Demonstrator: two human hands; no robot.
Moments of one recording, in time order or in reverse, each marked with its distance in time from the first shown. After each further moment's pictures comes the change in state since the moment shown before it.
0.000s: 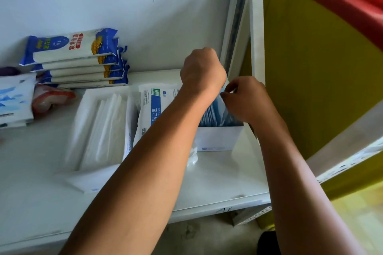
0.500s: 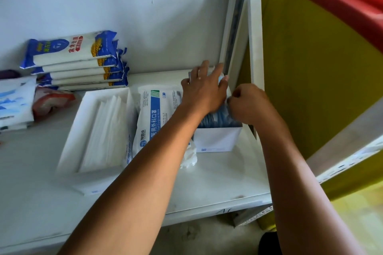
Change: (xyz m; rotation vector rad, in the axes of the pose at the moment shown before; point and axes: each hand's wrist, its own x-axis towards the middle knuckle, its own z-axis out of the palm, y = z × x) left_hand 0.006 -0.035 0.061 0.037 -0.112 0.276; right_hand 0.011 0.017 0.004 -0.034 -0.125 0.139
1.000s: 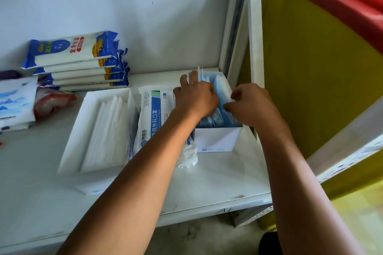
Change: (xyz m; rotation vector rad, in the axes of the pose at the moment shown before) left_hand -0.012 -0.012 -0.006 0.027 -0.092 -0.135; right_hand 0.000 0.003 0.000 -0.028 0.043 -0.018
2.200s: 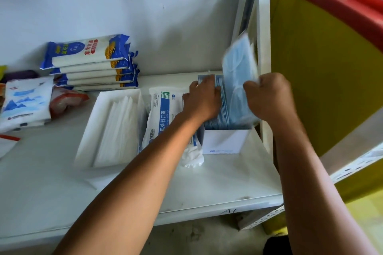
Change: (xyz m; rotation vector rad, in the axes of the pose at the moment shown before) left_hand -0.007 -0.002 -0.003 -0.281 0.054 0.004; right_hand -0.006 -0.008 -0.022 0.193 0.230 -0.003
